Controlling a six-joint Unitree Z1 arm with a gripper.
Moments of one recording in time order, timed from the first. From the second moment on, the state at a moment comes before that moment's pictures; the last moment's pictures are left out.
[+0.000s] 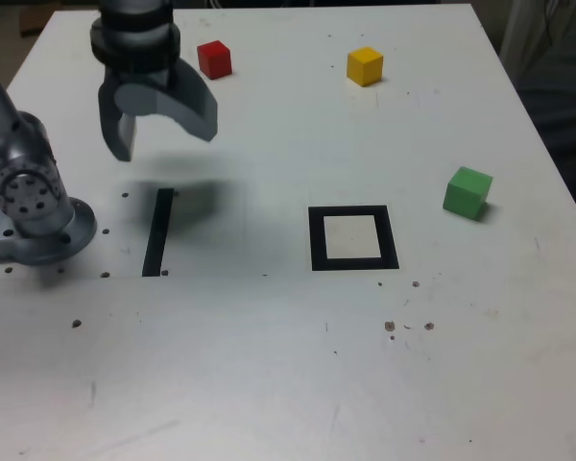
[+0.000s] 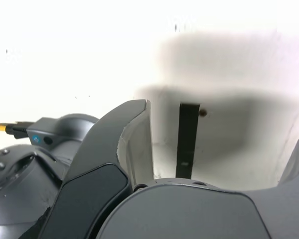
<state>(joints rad) 0.43 1.45 -0.87 1.11 0.14 0.34</state>
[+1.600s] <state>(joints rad) 1.09 2.00 -1.59 1.27 0.17 0.60</state>
